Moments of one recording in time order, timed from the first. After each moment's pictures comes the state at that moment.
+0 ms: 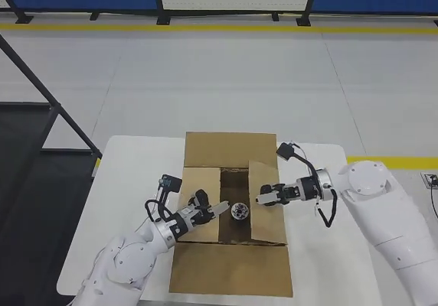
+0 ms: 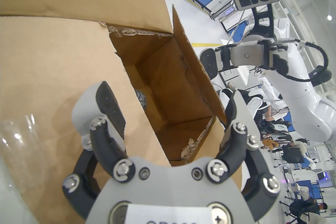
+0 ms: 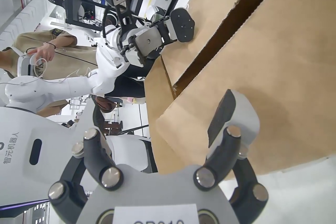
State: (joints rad) left arm 1.10 -1.23 -1.22 -1.63 0.43 -0.30 -0.50; right arm -0.46 -1.12 0.97 -1.06 0.28 -0.43 1.39
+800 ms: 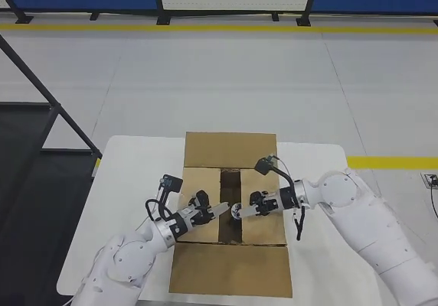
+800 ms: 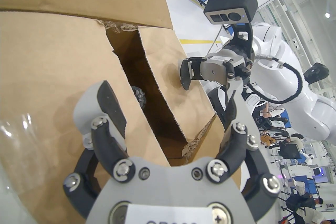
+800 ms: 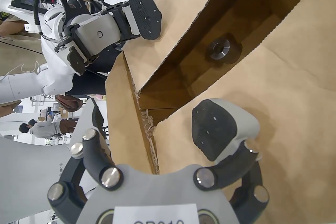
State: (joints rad) left arm 1.09 -1.22 -1.22 -1.61 0.41 -0.31 -0.52; right arm -0.46 -1.16 0.83 -1.05 0.08 -0.55 1.19
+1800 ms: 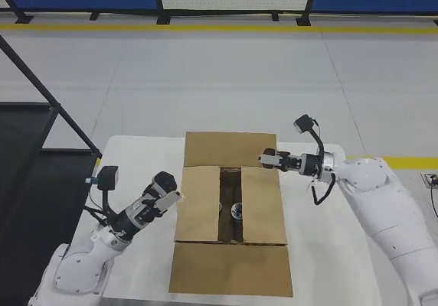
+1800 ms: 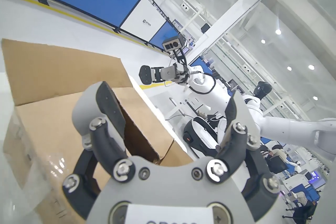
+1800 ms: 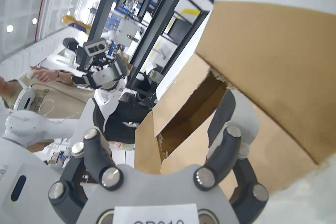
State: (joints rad) left arm 1.26 -1.17 -1.56 -1.79 0.08 -0.62 -0.54; right arm -0.40 -1.15 0.98 -0.90 0.23 -0.60 0.95
